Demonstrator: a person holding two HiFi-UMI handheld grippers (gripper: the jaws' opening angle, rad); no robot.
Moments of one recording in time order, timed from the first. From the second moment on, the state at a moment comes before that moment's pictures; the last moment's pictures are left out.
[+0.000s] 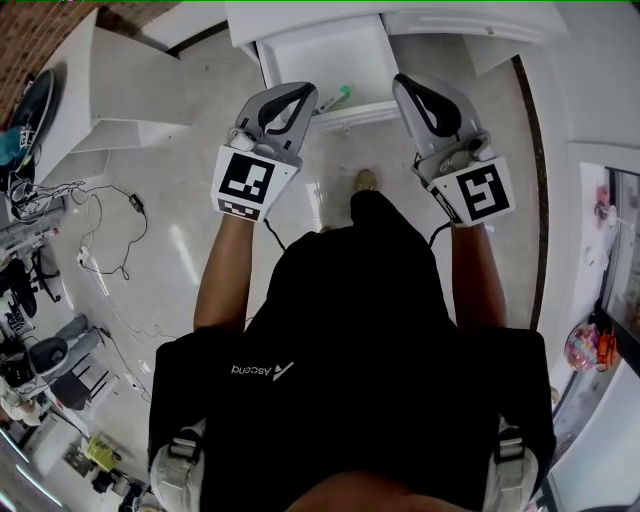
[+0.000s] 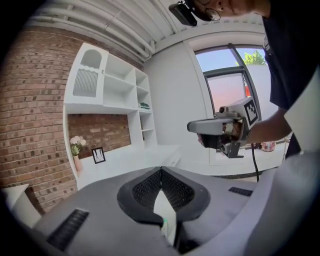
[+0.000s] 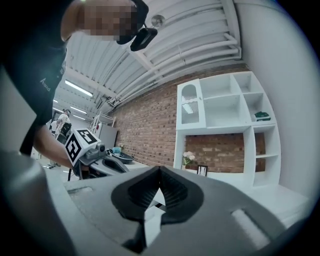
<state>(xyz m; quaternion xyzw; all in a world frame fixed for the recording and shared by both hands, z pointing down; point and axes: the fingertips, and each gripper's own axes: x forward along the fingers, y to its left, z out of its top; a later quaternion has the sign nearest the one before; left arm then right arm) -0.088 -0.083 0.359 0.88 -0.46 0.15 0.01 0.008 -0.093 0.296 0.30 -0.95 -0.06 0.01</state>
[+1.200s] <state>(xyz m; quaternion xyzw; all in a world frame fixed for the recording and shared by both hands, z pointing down) -0.084 -0.190 0.600 0.81 -0.32 0.45 0.20 0.031 -0.218 0.366 0.30 -0.95 0.00 0.06</state>
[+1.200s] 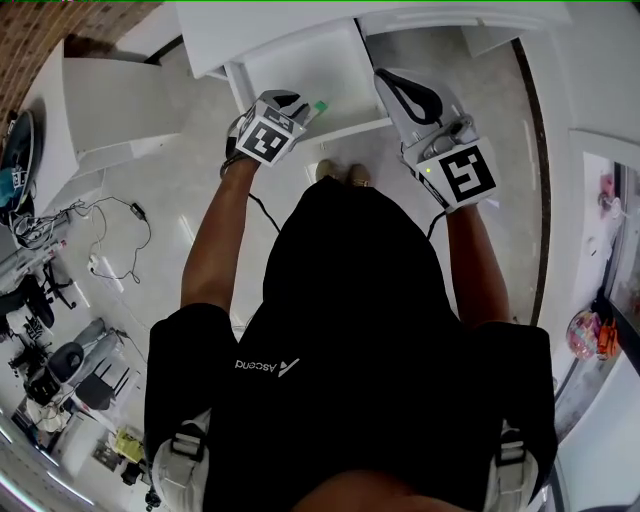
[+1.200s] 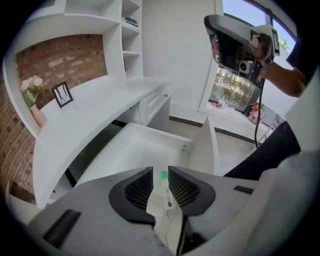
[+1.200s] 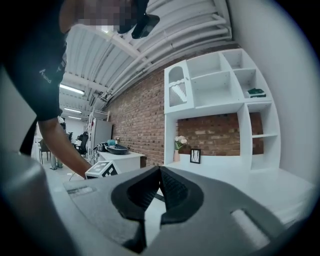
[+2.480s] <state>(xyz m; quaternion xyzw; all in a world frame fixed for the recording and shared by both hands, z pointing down) -0.085 -0.178 0.759 0.75 -0.15 0.56 0.30 0.042 -0.259 0.419 0.37 -0.92 0.05 0.13</state>
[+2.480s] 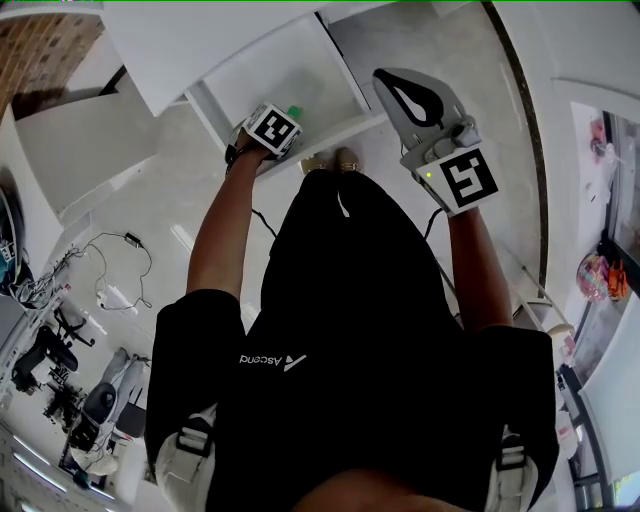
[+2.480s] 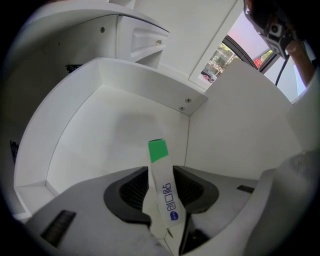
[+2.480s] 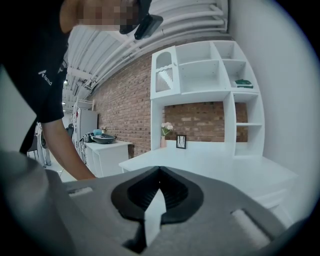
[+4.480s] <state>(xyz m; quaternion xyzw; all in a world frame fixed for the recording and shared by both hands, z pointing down) -0.069 -0.187 0.314 0.90 -0.43 0.06 0.03 -0.003 -0.185 0.306 0.32 -0.95 -0.02 0.00</state>
